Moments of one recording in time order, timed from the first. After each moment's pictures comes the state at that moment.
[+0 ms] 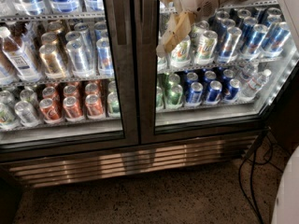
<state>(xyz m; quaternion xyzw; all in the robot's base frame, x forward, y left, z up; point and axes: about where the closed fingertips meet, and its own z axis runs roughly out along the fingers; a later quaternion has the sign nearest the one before) 0.571 -0.001 1.034 -0.70 0.45 0.35 0.44</state>
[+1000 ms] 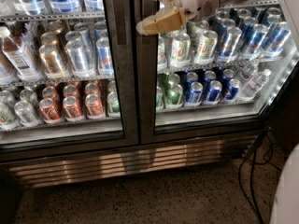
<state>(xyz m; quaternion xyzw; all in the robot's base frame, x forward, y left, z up) 0.571 -0.001 1.034 -0.70 0.45 0.35 0.44</state>
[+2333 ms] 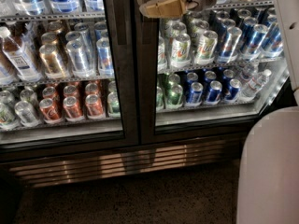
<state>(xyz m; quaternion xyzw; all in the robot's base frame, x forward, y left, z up) 0.603 -0.010 1.042 -0.70 0.45 0.35 0.44</state>
